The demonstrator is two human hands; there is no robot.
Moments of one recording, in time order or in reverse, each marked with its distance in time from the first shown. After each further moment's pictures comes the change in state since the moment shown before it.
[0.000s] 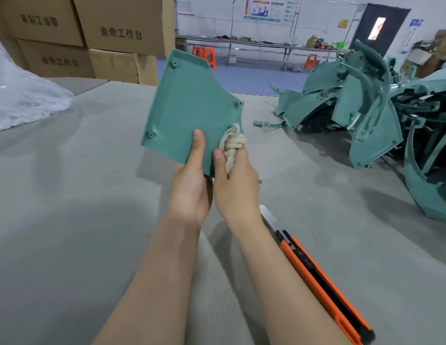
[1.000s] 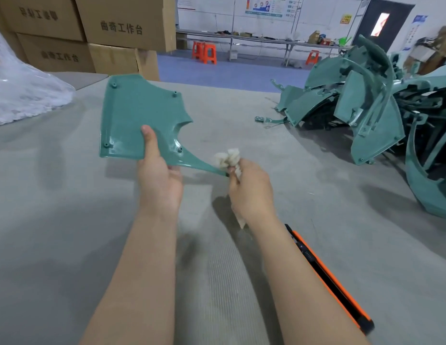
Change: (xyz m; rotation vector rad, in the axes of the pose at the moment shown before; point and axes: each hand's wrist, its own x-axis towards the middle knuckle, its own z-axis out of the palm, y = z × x) left_hand 0.016 0.026 -0.029 -0.217 0.313 0.224; right_hand 0.007 0.034 -0.013 -0.513 -0.144 -0.006
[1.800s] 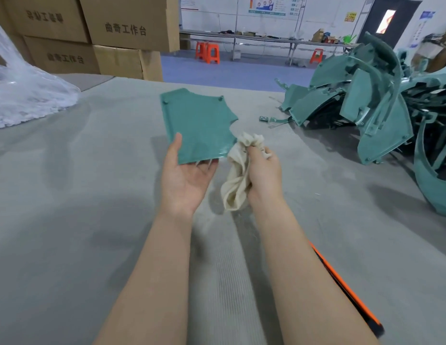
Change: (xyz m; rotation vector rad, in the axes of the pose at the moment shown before) left_hand 0.007 -0.021 -0.015 -0.030 -0.240 -0.360; right_hand 0.030 -0.010 0.001 1.093 0.139 0.490
